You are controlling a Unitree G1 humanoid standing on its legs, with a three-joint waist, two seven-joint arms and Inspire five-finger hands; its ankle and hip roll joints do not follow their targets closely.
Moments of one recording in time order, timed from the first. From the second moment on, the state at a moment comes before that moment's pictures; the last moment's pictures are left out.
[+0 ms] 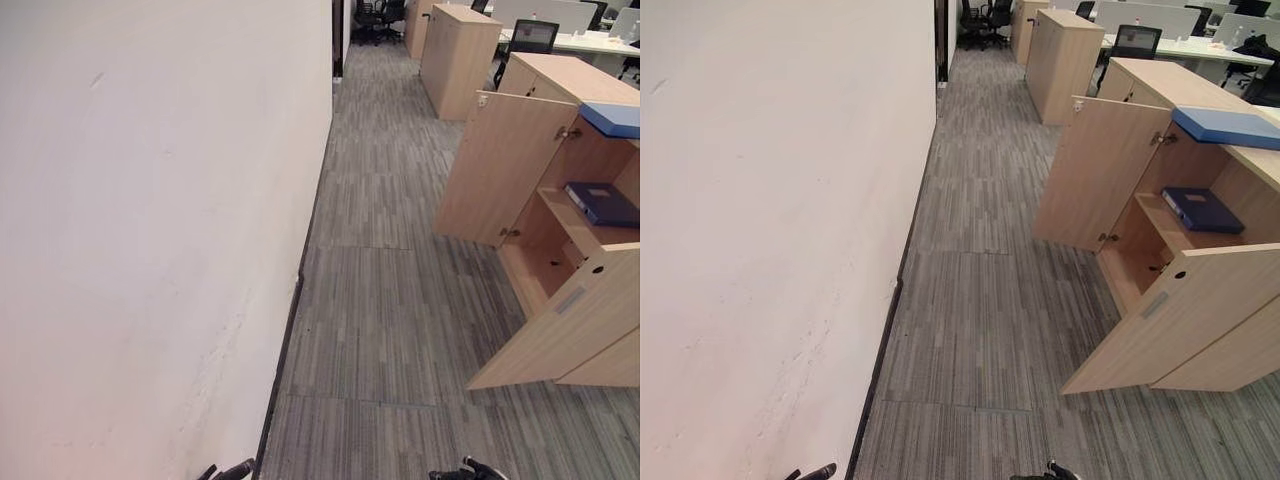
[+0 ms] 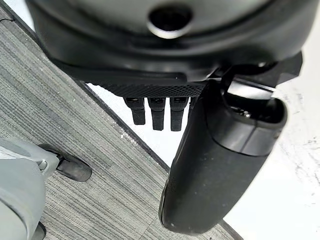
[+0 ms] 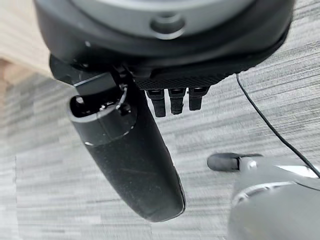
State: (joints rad) left arm 0.06 0.21 0.11 1.26 -0.63 -0.11 0.06; right arm 0.04 -0.23 0.11 1.18 0.39 -0.04 -0.08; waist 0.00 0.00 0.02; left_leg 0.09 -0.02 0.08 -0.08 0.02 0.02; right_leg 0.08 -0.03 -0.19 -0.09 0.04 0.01
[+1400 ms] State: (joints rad) left arm 0.05 0.17 0.26 1.34 -0.80 -0.11 0.08; right arm -0.04 -0.22 0.10 1.25 0.47 -0.02 0.02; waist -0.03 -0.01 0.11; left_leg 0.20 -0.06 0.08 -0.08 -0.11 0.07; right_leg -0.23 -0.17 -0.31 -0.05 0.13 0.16
